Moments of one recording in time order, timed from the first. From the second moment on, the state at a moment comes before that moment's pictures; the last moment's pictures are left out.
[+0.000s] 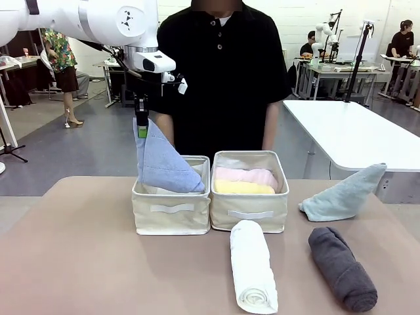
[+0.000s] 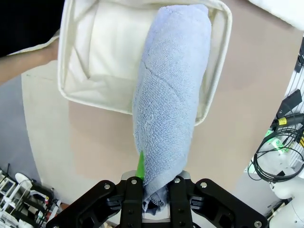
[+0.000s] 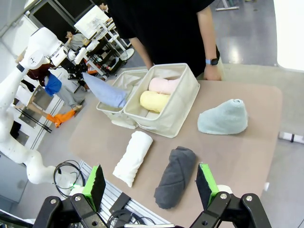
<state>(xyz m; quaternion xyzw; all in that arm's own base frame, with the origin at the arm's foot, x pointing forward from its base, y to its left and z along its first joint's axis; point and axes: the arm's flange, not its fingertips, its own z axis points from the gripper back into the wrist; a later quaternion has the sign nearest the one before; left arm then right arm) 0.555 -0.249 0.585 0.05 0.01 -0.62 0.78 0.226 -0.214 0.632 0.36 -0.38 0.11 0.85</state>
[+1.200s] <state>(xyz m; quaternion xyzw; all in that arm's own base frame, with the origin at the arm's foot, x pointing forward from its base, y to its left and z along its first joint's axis) 0.558 -0.259 0.493 -0.01 0.08 -0.63 0.78 0.226 -0.214 0.632 0.36 -0.38 0.11 0.85</state>
